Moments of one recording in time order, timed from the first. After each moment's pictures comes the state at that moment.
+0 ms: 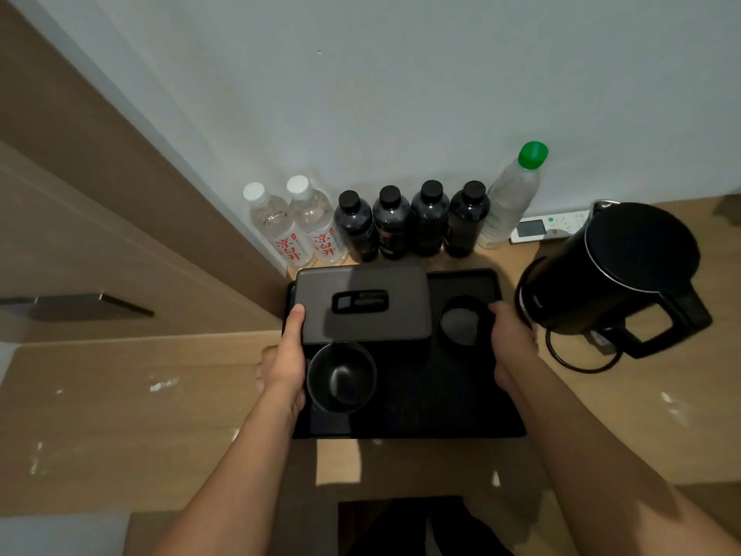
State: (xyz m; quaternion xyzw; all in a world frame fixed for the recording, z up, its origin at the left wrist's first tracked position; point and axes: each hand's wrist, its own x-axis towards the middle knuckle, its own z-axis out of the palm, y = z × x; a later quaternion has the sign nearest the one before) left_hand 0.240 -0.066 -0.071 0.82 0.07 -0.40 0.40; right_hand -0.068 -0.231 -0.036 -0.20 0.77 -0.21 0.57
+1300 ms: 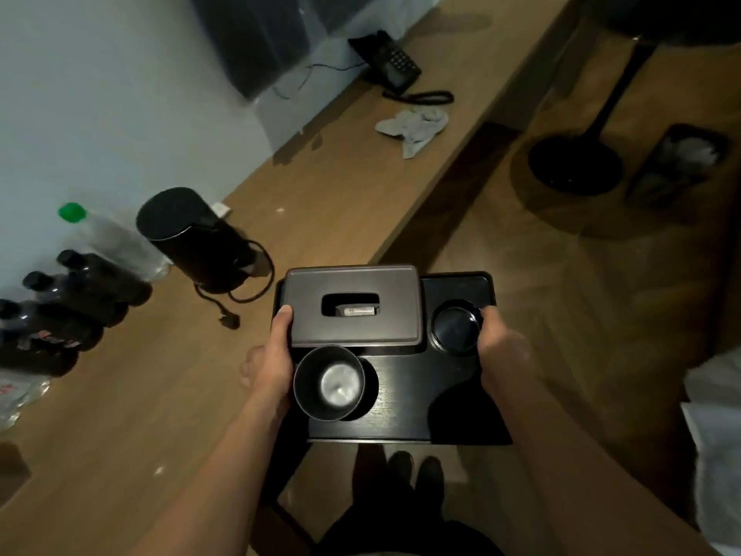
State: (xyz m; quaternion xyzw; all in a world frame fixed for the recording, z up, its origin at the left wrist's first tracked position) left_hand -0.129 -0.077 -0.118 0.78 -0.32 -0.51 0.17; right_hand -0.457 0.109 0.019 0.13 0.81 -0.44 0.37
